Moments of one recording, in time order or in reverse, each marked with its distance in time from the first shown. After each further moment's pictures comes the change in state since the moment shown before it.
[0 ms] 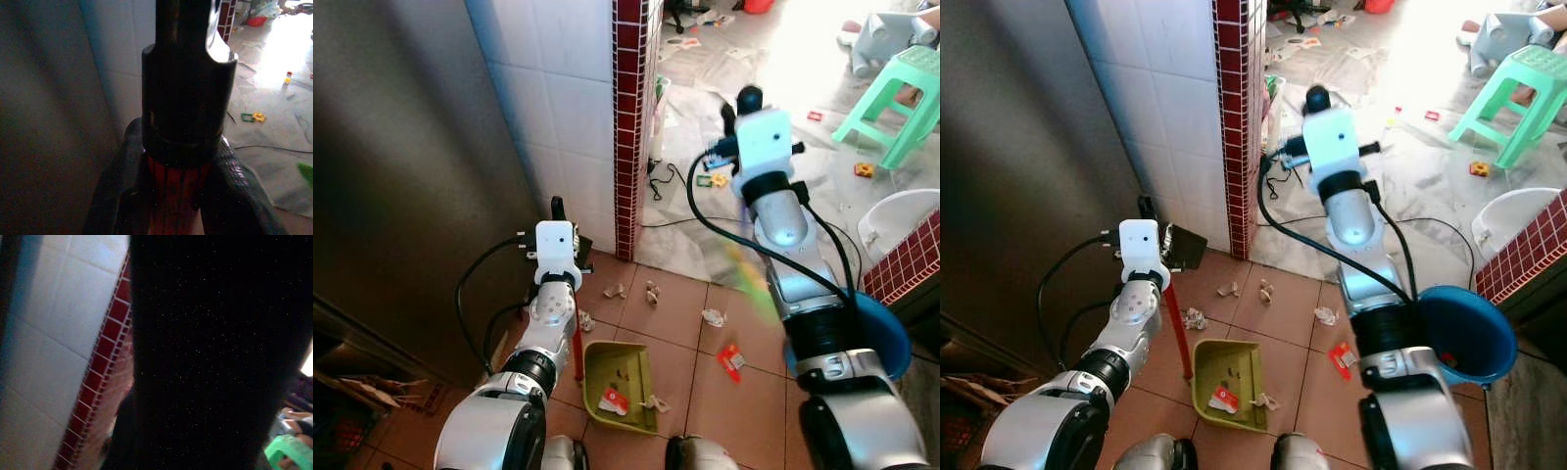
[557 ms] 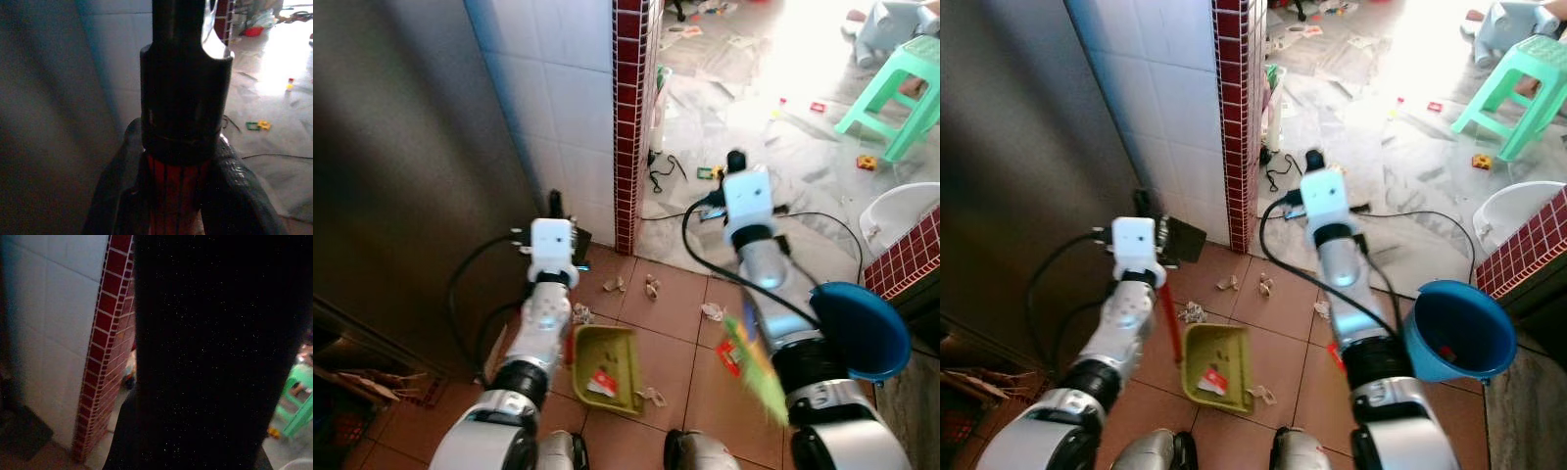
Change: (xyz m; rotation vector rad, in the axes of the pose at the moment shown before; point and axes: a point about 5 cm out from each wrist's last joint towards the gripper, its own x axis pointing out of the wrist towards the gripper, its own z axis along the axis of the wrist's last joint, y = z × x) left arm -0.007 0.011 0.011 0.059 -0.095 -0.001; right arm -0.036 0.033 -0.052 0.109 0.236 -0.008
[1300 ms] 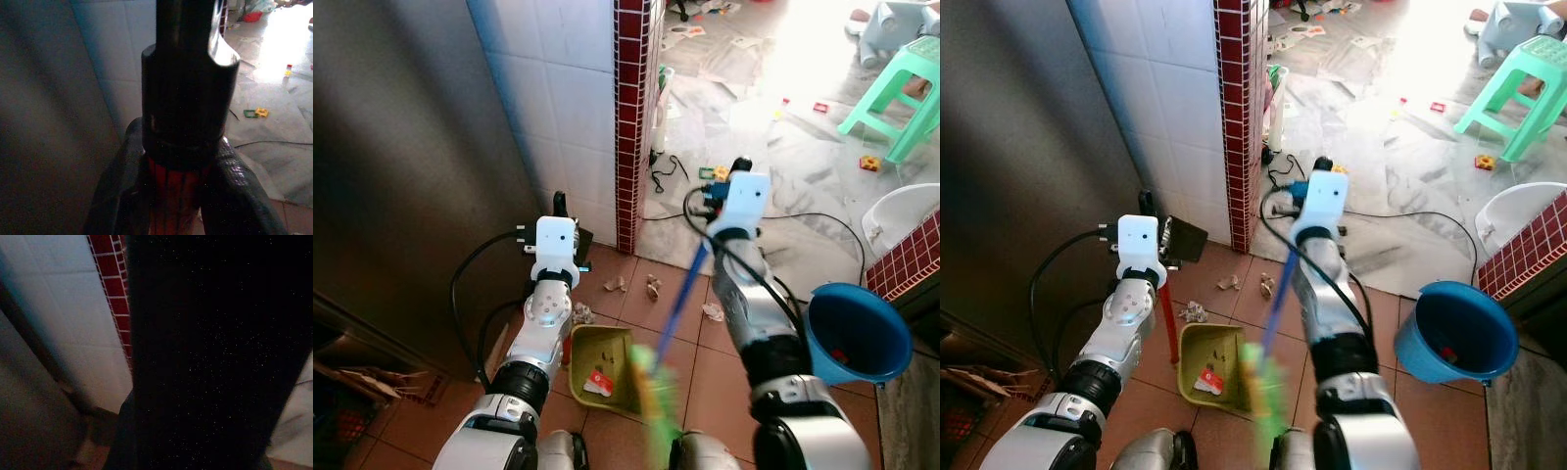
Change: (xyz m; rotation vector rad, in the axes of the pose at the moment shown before) left arm 0.001 -0.010 0.001 0.011 0.063 -0.044; right arm 0.007 0.025 0.003 0.489 0.181 -0.065
